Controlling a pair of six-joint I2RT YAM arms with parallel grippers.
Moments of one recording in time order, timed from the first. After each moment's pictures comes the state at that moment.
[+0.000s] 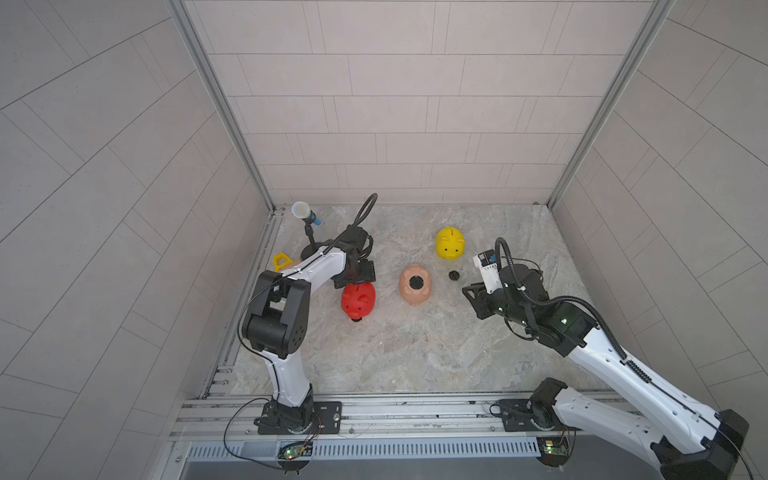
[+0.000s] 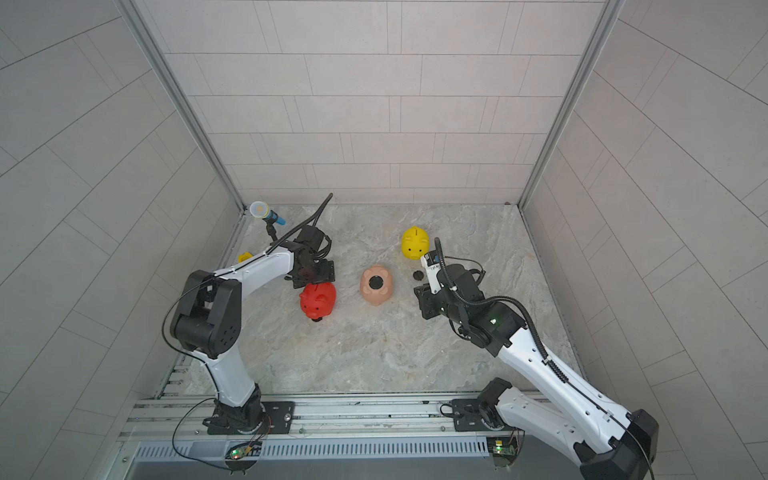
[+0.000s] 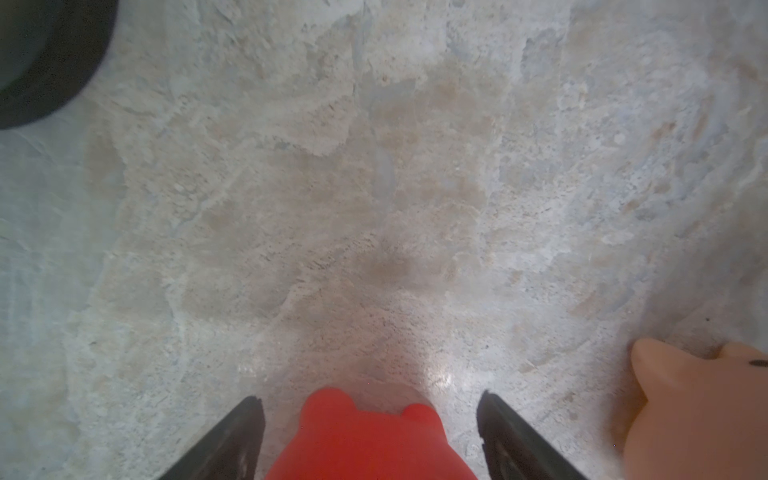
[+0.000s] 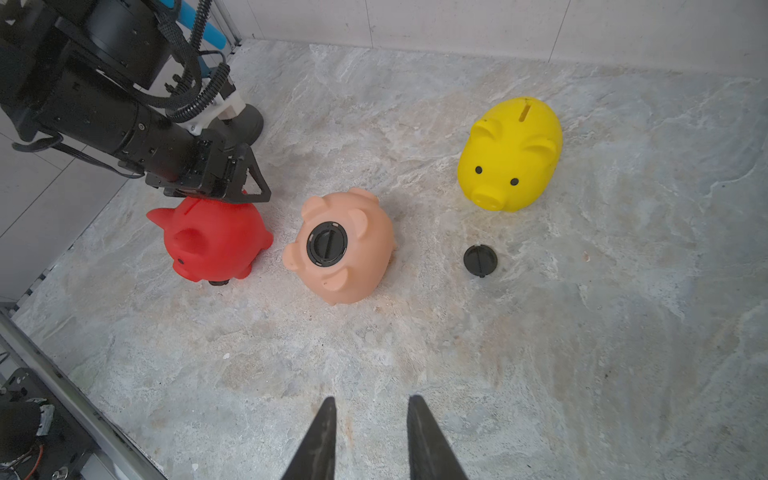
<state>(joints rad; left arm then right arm) -0.32 1.82 1.25 -0.72 0.00 -0.48 0.61 0.90 0.86 -0.58 0.04 0.29</state>
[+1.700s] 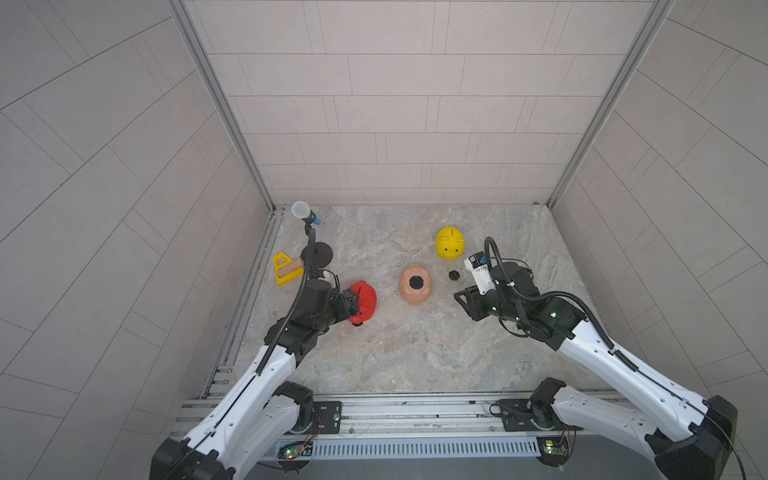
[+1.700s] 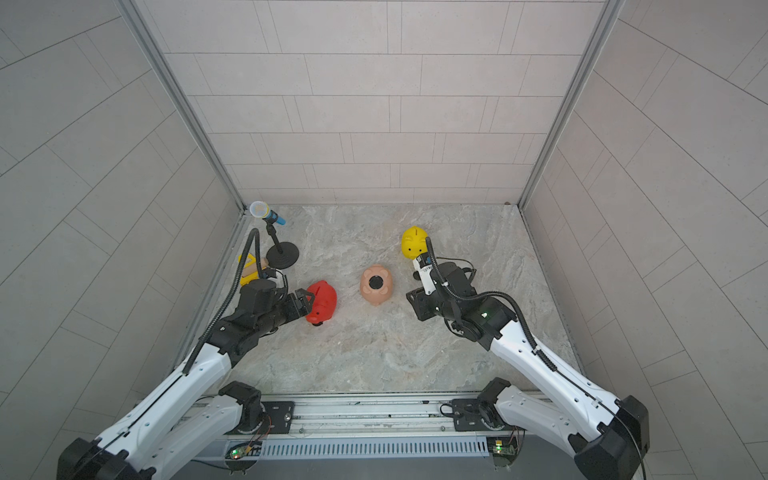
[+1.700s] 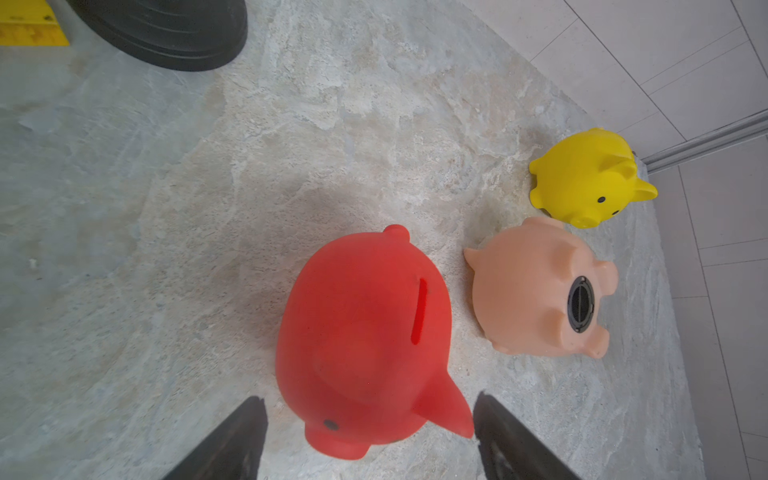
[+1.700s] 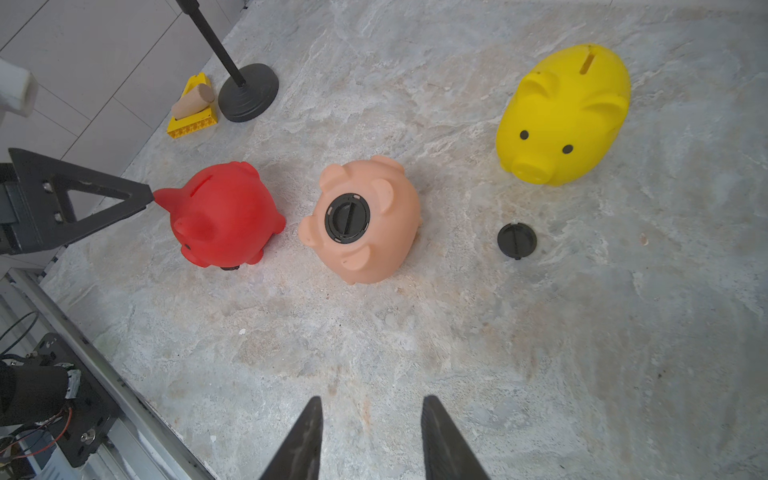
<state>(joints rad) -0.33 0.86 0.53 -0.37 0.05 -0.66 0.61 0.97 0.87 -0.58 -0.05 0.29</state>
